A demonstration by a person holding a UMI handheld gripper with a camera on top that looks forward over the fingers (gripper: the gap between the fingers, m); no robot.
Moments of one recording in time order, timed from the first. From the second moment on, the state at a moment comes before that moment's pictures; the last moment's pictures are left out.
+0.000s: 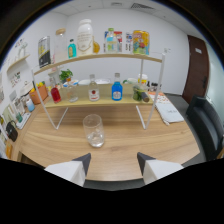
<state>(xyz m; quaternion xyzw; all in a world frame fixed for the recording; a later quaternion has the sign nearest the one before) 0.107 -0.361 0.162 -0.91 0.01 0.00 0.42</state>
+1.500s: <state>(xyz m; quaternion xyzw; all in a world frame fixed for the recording) 0.227 -0.165 0.187 -0.90 0.03 -0.02 0.43</state>
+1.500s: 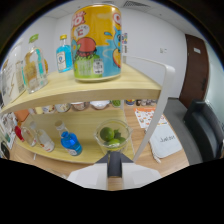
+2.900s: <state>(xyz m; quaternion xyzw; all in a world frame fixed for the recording) 0.106 -0.217 0.222 -0.66 -0.41 -0.40 0.48</state>
